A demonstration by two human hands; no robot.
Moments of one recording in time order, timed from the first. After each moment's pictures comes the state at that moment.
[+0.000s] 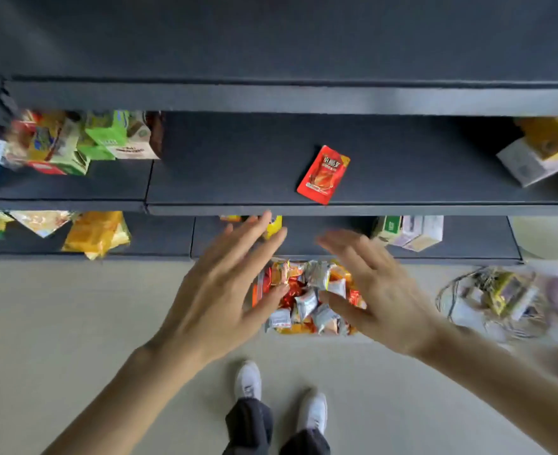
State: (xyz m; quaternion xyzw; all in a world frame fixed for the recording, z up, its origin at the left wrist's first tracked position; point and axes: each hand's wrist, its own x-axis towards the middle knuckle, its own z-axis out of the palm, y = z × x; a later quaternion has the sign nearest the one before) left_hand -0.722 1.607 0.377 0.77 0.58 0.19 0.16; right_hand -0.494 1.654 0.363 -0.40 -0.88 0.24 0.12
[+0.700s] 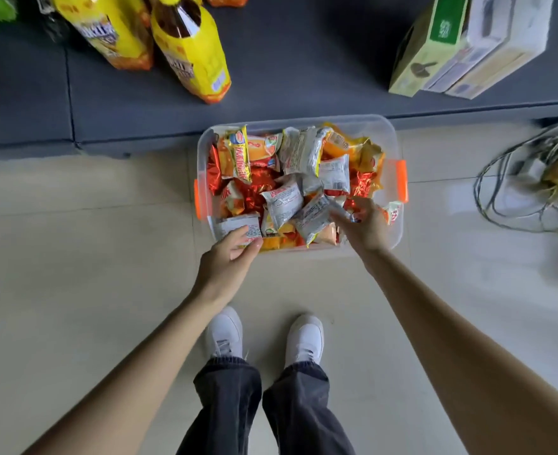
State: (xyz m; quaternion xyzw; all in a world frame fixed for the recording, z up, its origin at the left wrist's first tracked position) left_hand -0.639 1.541 -0.034 0.36 0.74 0.12 0.55; right_hand -0.420 1.598 -0.105 -0.79 -0.41 0.43 0.12
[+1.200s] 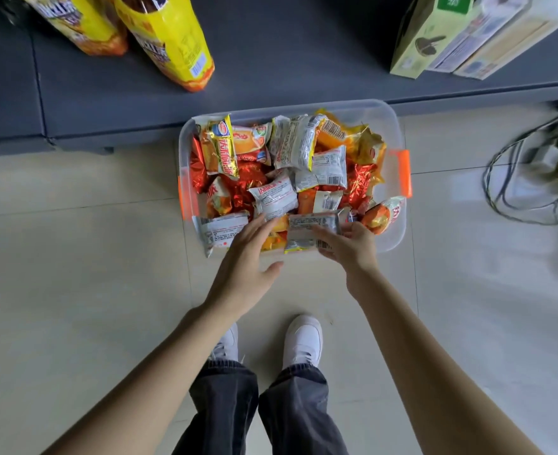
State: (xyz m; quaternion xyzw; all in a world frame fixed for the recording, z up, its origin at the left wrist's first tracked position) left_hand -0.610 1.542 -0.079 0.59 0.65 0.09 0.47; right_hand -0.435 1.576 -0.104 -0.77 -0.19 0.57 0.20
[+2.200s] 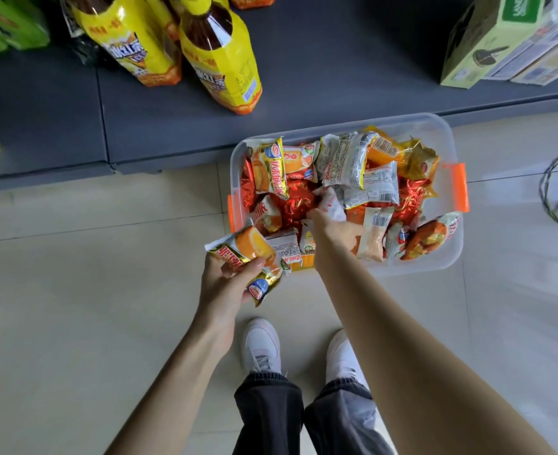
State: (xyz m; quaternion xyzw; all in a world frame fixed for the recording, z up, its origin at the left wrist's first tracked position) left_hand -0.685 1.546 -0.048 0.08 0.74 0.31 0.59; right_hand -0.558 1.631 -0.130 -0.84 0.03 0.51 0.18
